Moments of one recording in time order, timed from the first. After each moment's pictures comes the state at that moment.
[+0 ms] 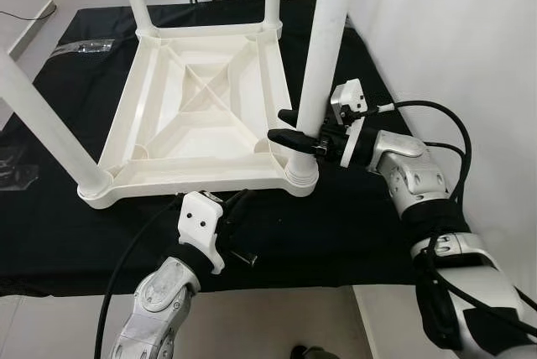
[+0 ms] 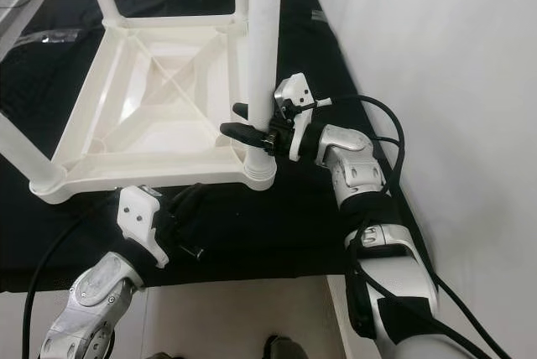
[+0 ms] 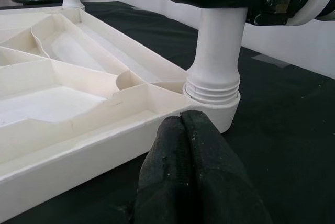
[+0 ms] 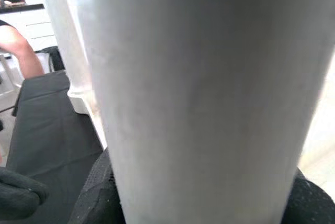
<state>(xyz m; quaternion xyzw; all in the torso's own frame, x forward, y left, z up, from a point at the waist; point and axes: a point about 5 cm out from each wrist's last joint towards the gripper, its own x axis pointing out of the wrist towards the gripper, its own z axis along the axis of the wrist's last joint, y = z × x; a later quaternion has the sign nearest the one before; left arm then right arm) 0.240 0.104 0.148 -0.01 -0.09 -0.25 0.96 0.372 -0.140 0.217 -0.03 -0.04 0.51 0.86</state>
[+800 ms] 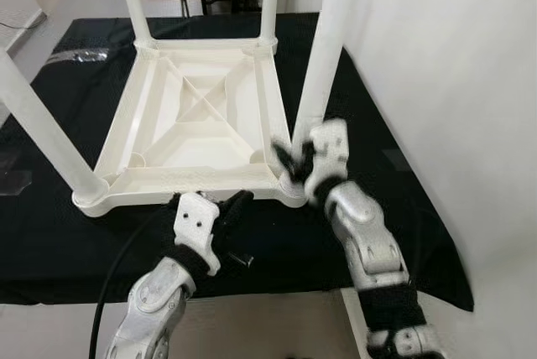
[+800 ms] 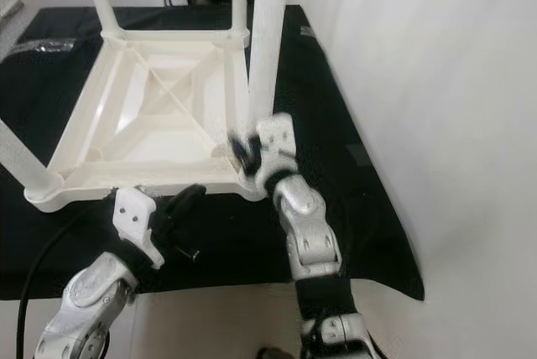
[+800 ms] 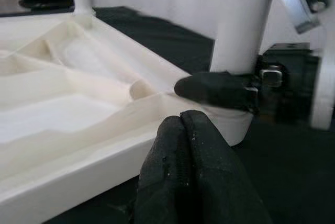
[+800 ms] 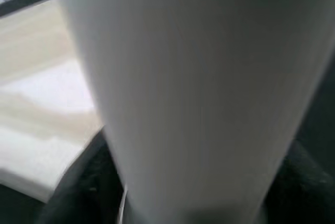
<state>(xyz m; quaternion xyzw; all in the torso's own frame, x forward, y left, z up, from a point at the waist) 0.243 0.109 0.148 -0.01 -0.09 -0.23 0.97 0.330 -0.103 0.150 -0.02 0.03 0.19 0.98</state>
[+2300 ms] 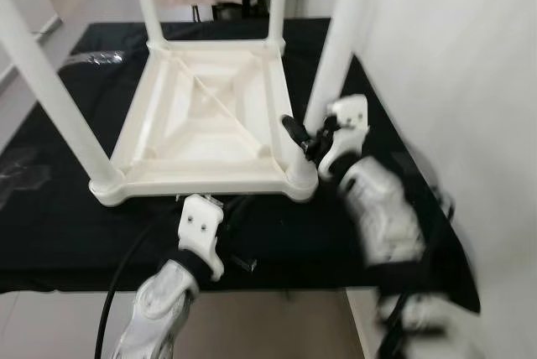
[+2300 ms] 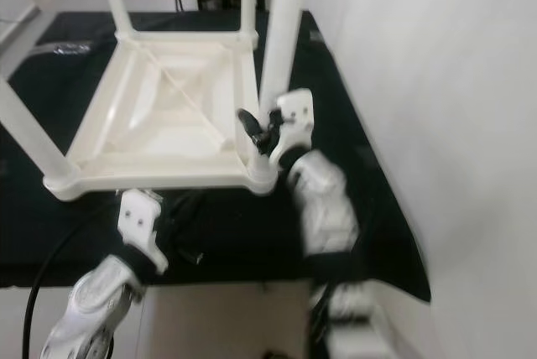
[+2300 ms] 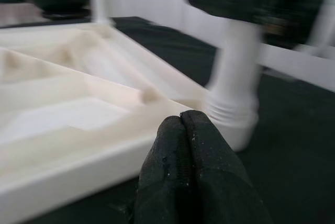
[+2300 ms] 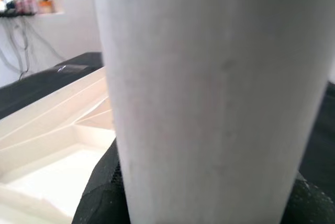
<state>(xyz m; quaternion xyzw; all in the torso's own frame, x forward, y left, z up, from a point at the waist) 0.243 0.108 0.145 -0.01 -0.09 -0.23 0.97 0.328 -0.101 0.179 0.01 -0.05 0.15 0.99</state>
